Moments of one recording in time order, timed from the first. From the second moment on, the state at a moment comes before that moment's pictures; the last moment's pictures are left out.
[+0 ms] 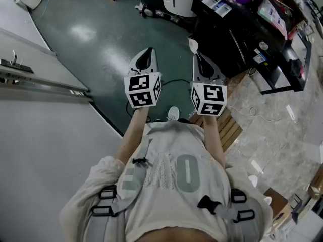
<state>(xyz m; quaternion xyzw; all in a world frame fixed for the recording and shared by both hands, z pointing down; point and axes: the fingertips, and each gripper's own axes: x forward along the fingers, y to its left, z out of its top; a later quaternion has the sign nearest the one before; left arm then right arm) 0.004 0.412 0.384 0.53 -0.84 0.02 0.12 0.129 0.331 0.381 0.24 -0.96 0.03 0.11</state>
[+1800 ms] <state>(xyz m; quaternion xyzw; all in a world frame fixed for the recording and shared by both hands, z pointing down) -0.171 0.139 0.369 0.61 -0.79 -0.01 0.10 -0.047 0.084 0.366 0.27 -0.96 0.03 0.07</state>
